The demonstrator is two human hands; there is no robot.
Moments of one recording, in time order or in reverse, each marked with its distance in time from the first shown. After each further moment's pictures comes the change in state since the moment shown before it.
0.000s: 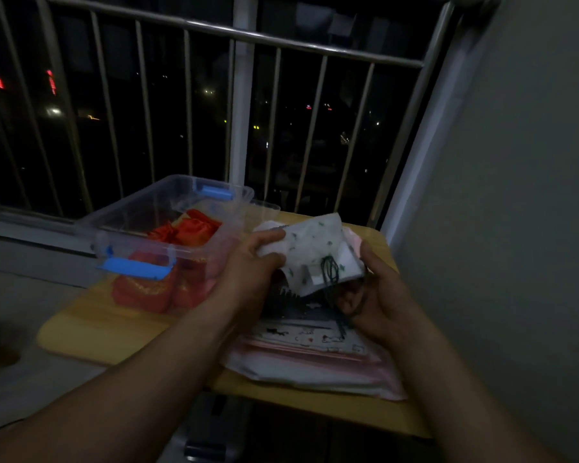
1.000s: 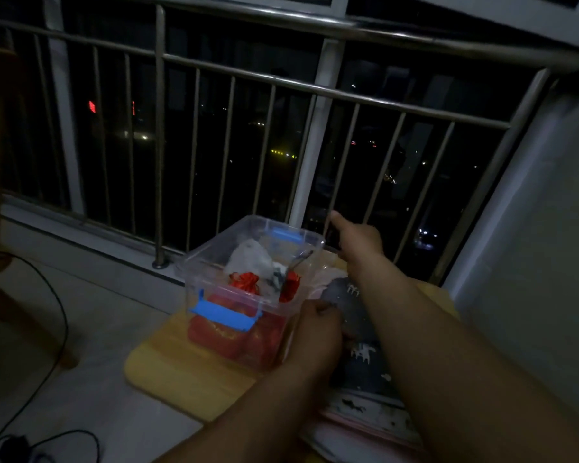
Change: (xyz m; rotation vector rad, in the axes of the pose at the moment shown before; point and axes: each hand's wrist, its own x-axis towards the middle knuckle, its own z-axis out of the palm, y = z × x) left_hand 0.008 0.001 -0.021 -0.037 0.114 -0.124; right_hand 0.118 -0.021 0.201 -0.645 0.226 -0.297
